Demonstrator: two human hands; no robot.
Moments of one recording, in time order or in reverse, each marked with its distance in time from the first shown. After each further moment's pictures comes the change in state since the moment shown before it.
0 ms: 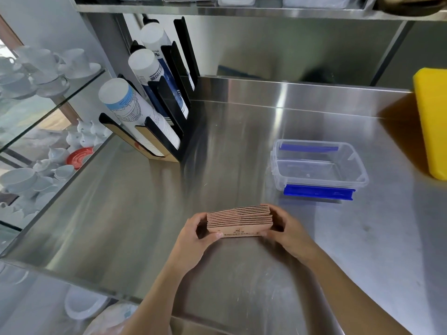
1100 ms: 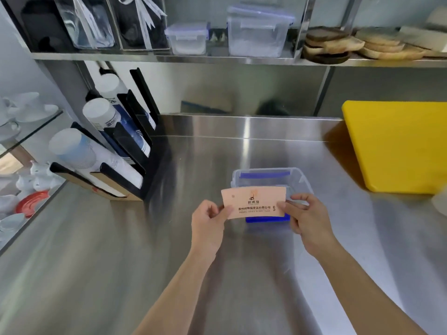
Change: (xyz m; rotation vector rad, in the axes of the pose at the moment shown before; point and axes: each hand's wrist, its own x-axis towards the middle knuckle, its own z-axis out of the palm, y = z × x) left_hand 0.050 0.135 0.073 -0.473 0.130 -0.013; right_hand -0.029 -0.073 -0.095 0.476 0.603 0.041
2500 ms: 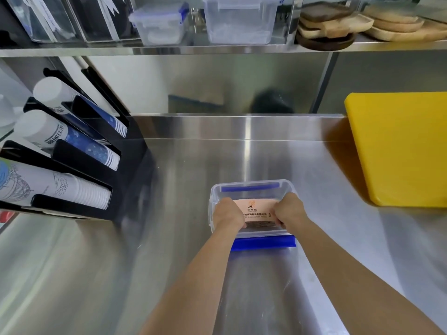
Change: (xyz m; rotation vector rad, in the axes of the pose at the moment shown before) left_hand 0.091 0.001 0.126 0.748 -0.093 -0.317; right_hand 0.164 0.024 -0.005 -0.711 0.085 0.227
